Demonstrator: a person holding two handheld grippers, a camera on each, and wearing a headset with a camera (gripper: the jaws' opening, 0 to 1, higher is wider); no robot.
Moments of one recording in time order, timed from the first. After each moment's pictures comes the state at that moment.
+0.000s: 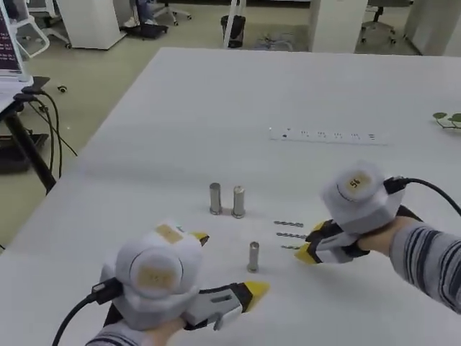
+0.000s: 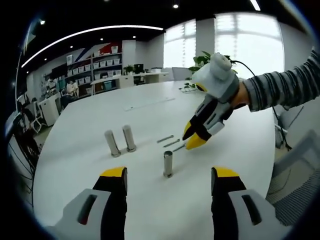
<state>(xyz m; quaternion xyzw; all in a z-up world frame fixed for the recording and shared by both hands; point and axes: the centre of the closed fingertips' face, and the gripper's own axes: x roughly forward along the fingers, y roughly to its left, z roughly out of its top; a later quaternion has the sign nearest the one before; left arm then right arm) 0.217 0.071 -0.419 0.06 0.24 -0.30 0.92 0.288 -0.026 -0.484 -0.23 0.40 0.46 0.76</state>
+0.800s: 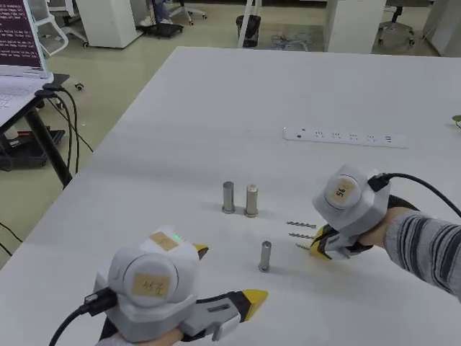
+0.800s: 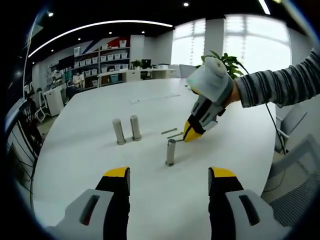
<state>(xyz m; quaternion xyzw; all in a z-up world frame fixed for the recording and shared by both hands) 0.199 0.086 -0.422 0.04 0.27 -0.28 0.92 0.292 -0.026 -0.496 -0.35 0.40 0.49 0.69</state>
